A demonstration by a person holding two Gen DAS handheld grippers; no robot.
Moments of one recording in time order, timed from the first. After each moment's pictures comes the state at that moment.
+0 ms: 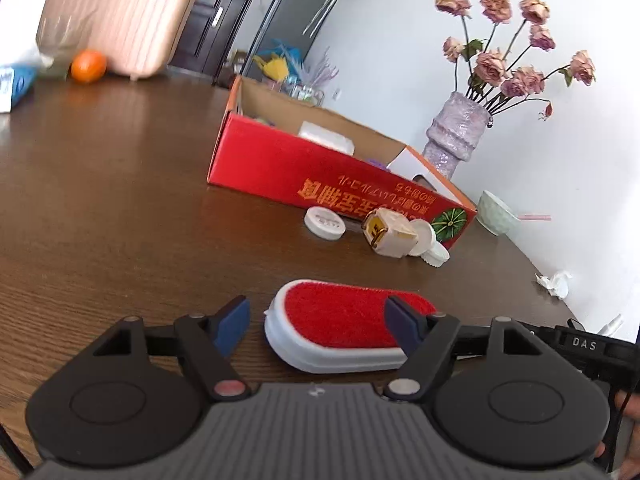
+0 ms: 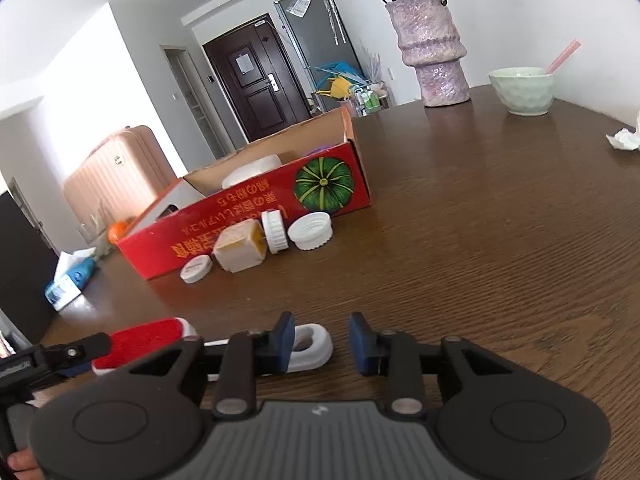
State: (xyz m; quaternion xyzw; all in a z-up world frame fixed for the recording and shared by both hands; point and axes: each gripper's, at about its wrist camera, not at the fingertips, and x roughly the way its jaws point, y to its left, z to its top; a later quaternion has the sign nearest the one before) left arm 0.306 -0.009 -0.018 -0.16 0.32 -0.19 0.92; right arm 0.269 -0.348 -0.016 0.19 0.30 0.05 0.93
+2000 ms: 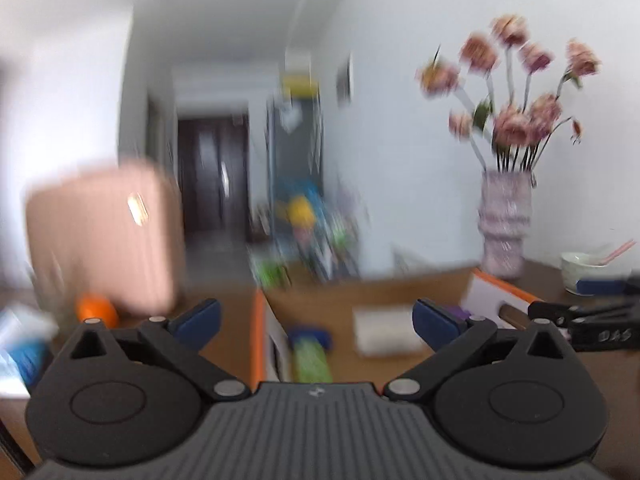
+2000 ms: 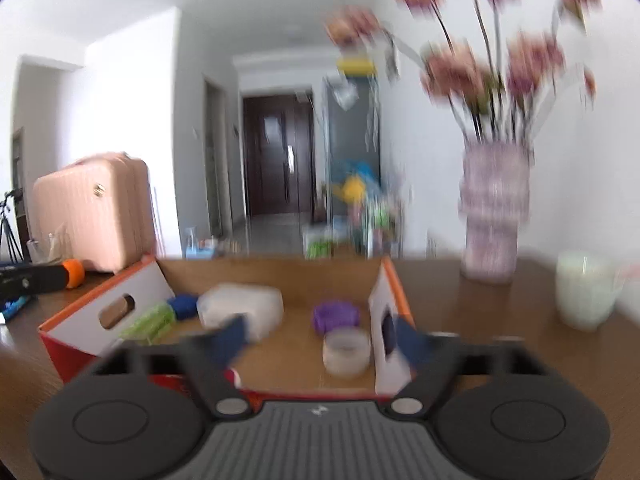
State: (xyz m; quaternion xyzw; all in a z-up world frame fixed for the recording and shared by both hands) left arm 0.397 -0.042 0.043 0.04 0.06 -0.10 0.99; right arm 0.406 -0.292 0.028 -0.02 0.11 0.03 0.99
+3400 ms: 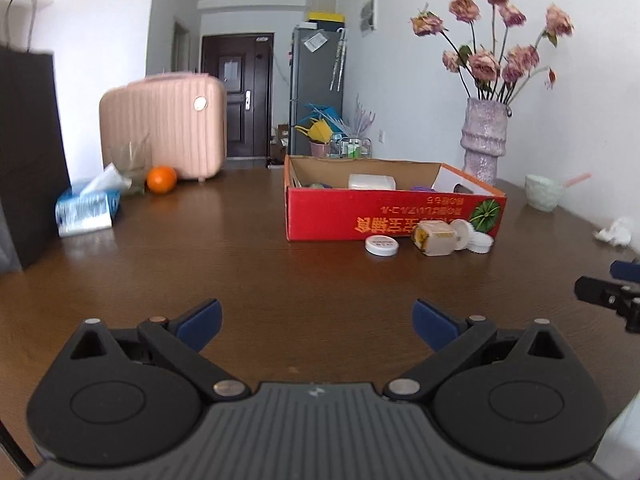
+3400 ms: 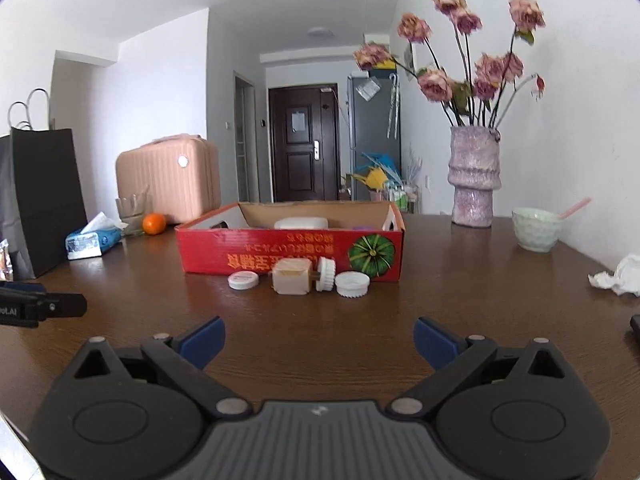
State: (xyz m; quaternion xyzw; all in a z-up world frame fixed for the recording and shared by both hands) left arm 0.210 -0.015 0.014 0.02 0.21 -0.08 0.97; right arm 0.188 -0.297 0.001 0.02 0.18 0.05 0.98
